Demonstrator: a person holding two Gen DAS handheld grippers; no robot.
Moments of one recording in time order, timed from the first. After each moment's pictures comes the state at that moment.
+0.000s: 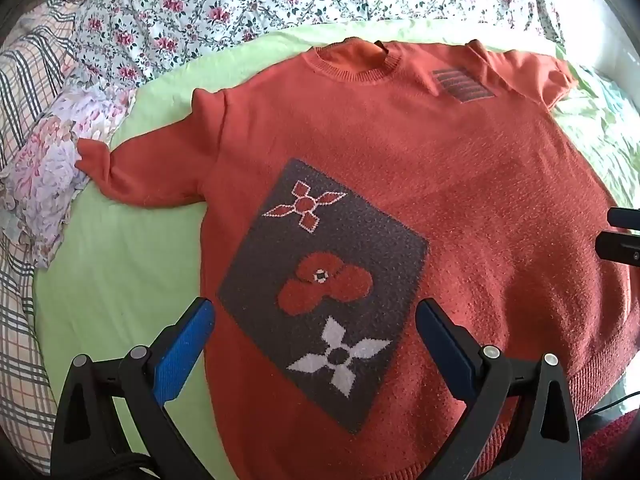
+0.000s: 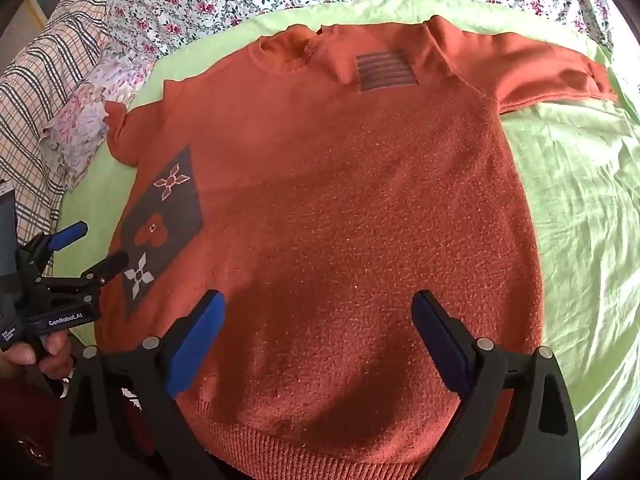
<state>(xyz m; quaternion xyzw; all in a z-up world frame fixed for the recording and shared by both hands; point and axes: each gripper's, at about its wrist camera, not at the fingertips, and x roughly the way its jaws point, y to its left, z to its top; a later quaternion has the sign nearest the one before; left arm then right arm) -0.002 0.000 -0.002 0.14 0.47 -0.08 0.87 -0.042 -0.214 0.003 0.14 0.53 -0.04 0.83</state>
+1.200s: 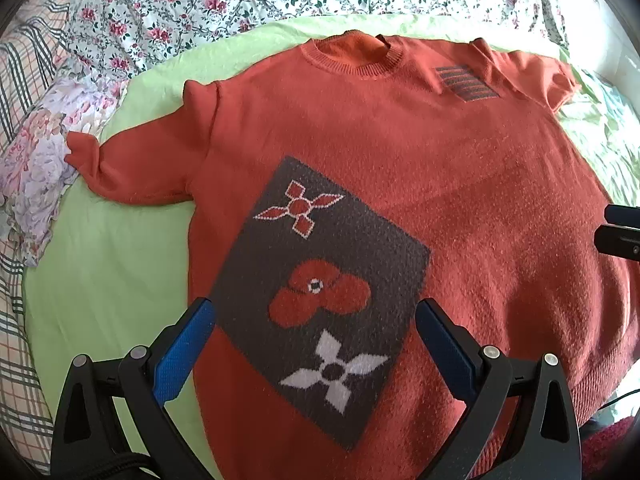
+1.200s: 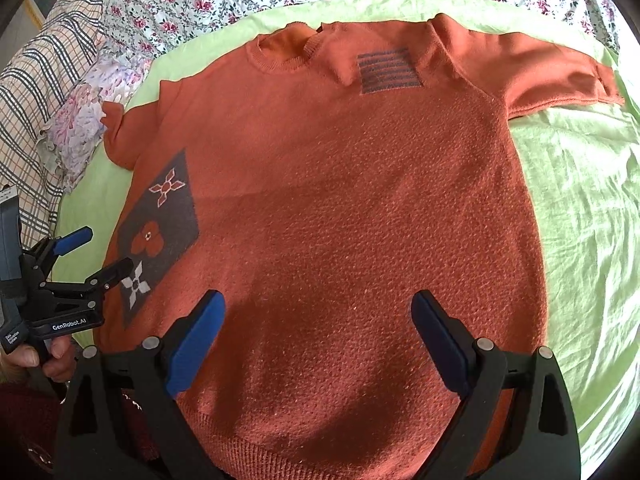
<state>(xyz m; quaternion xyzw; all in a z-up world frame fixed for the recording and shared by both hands) 0.018 -0.007 -0.011 0.13 0.49 -0.08 0.86 -0.031 -0.215 -0.001 0.14 0.53 -0.04 0.84</state>
